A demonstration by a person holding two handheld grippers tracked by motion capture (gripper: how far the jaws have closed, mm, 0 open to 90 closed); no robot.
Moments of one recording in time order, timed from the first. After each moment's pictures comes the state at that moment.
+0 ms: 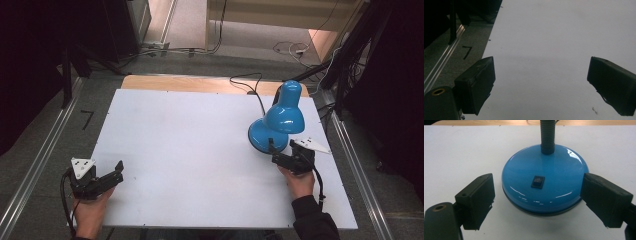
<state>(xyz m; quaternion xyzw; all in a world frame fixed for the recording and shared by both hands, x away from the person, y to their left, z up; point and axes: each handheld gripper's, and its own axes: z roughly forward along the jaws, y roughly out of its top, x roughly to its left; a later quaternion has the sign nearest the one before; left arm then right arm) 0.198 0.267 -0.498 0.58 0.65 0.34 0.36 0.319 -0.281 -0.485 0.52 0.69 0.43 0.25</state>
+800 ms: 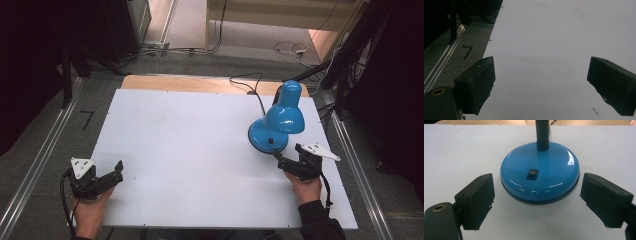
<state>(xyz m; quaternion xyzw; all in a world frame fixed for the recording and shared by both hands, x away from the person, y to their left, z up) 0.198 0.268 -0.498 0.58 0.65 0.34 0.36 0.303 -0.296 -0.482 0.52 0.69 0.43 0.25</state>
